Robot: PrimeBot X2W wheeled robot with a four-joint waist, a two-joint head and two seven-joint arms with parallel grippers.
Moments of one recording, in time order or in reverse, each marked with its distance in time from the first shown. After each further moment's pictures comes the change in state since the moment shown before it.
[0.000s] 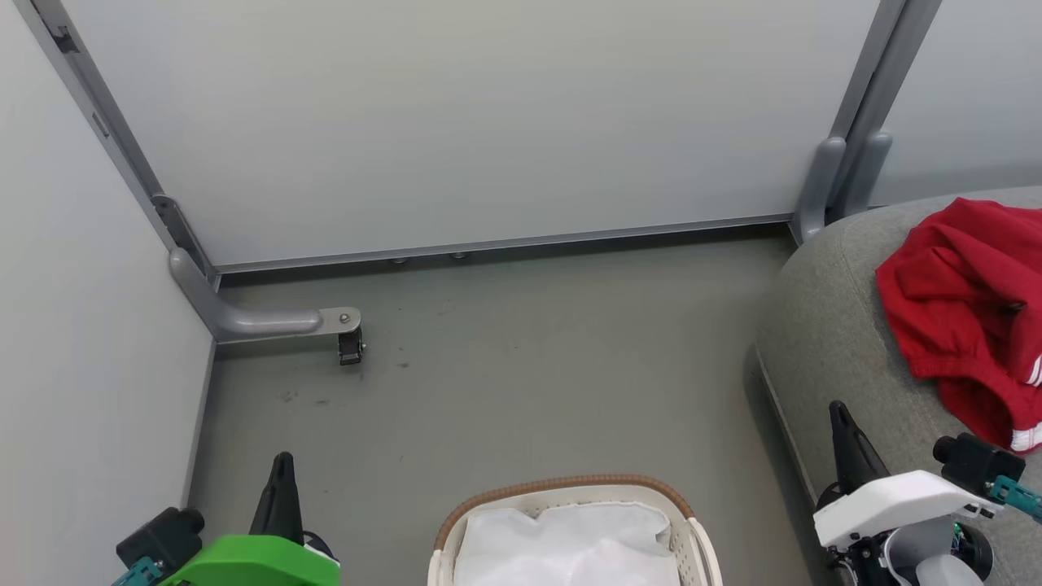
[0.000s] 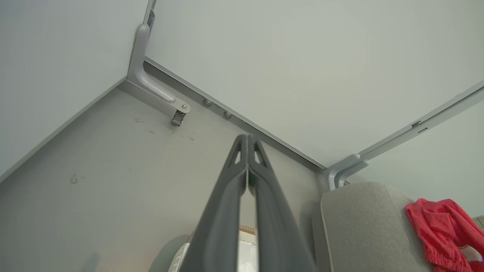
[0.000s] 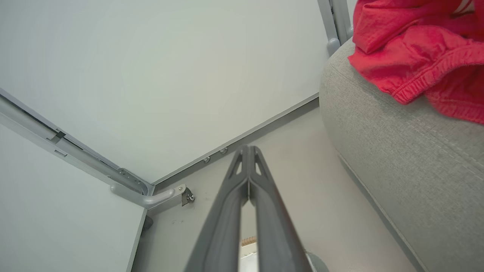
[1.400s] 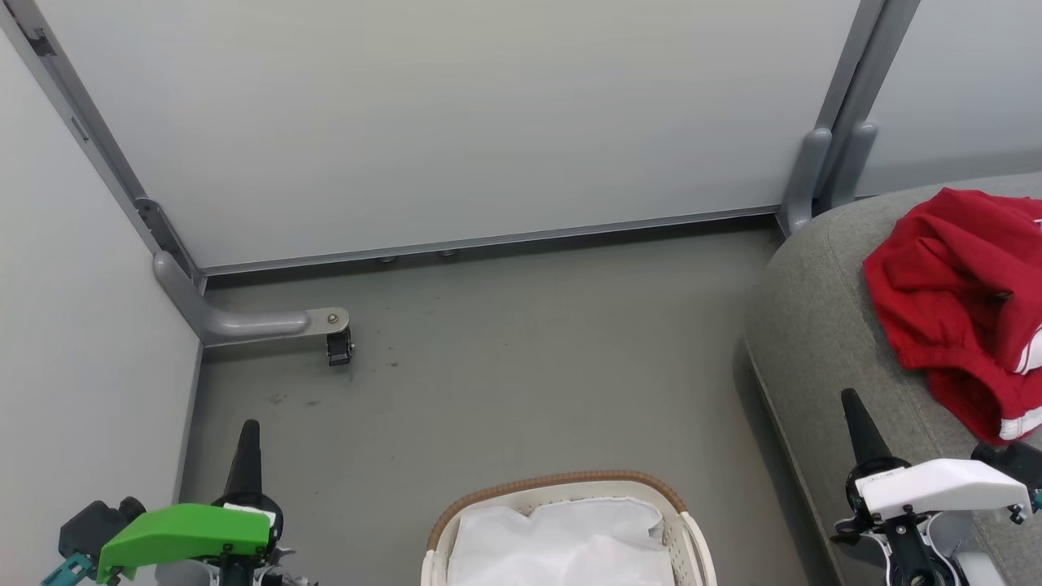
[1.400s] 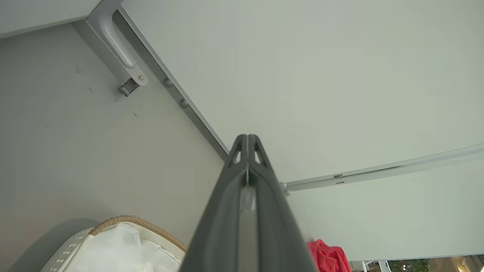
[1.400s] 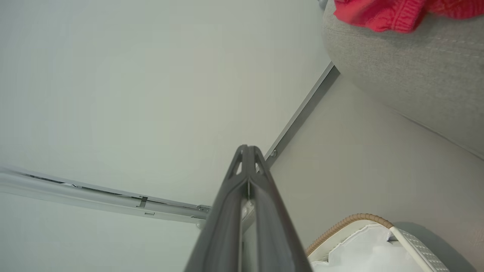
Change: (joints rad) left arm -0.053 0.000 0.104 -0.041 -0.454 -0.031 0.133; right arm -0.002 -0.004 -0.031 -0.062 0.530 0.000 0.133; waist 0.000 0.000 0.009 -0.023
